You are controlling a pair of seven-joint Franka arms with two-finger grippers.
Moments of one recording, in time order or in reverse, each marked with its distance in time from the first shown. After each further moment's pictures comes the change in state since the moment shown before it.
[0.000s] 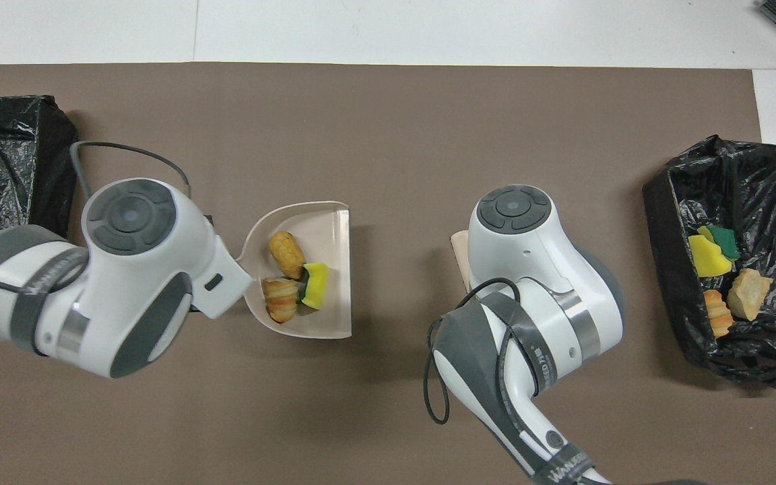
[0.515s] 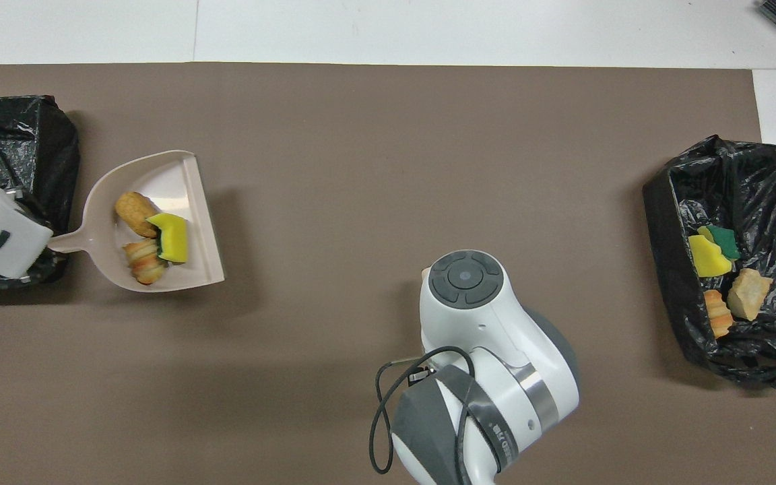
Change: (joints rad) left arm 0.404 0.019 0.006 0.069 -0.035 0.017 0.202; right arm 0.136 -0.091 0.003 -0.129 0.136 0.103 0.221
